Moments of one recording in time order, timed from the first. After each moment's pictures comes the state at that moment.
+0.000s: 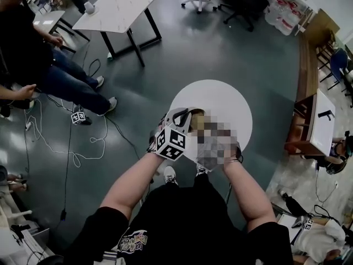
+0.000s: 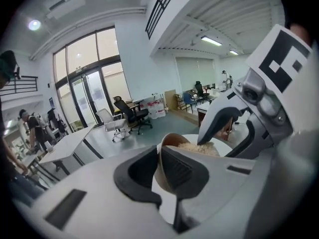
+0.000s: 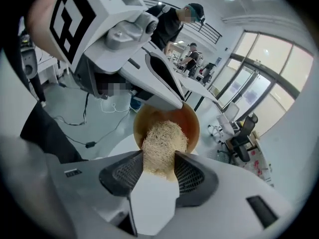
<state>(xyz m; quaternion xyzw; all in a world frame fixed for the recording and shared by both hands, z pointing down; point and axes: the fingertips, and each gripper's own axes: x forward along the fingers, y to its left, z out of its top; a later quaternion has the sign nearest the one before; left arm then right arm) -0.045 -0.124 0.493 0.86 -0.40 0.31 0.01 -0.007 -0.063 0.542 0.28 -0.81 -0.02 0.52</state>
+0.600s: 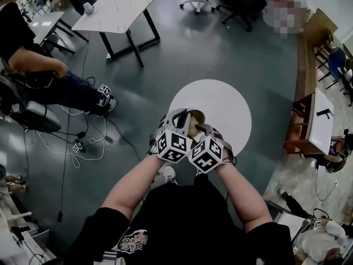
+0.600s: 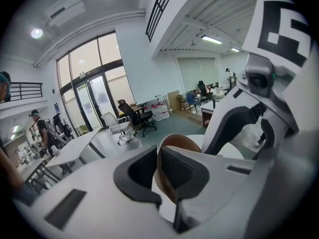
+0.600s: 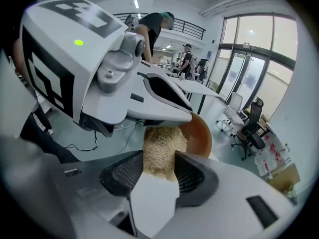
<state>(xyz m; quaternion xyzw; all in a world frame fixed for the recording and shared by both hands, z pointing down) -0.048 -0.118 0.486 0.85 -0.42 0.30 -0.01 -0.044 -0.044 0.525 0.28 -0.84 0.07 0.45</state>
